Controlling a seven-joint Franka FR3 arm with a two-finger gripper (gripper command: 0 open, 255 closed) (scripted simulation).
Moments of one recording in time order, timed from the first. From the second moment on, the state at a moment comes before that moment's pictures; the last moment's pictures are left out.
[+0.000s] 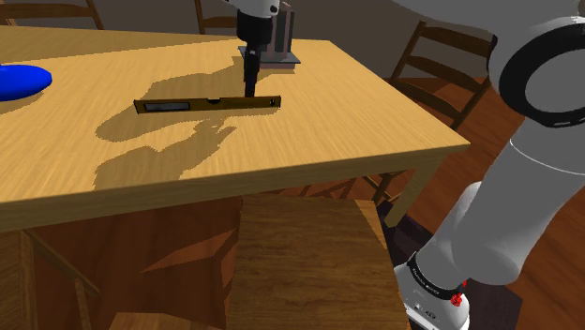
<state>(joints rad) 0.22 0.10 0.13 -1.49 0.02 1.65 -0.57</state>
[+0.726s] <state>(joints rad) 0.30 0.31 0.19 -1.26 -0.02 1.61 -0.67</state>
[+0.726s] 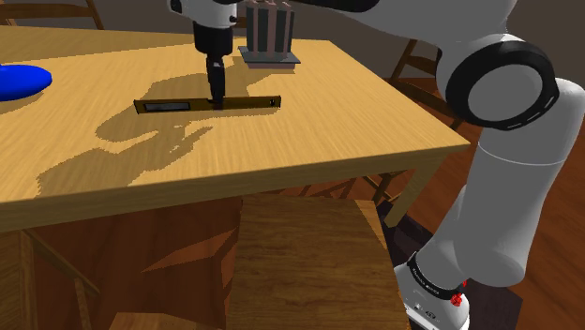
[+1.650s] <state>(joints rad) 0.29 0.29 0.20 -1.32 -0.01 1.67 -0.68</state>
